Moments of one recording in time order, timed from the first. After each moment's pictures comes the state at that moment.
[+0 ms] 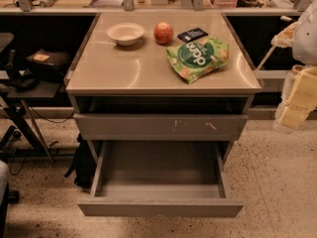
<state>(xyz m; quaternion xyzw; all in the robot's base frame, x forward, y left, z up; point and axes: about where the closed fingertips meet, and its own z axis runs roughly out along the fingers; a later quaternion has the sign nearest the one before) 0.438 -0.216 0.978 -0.60 0.78 -0.04 0.16</state>
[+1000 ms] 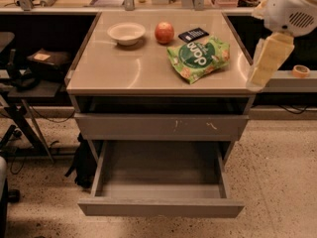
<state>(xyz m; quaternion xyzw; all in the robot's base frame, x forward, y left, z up) 0.529 -0.207 0.989 -0.60 0.77 -0.06 0.21</state>
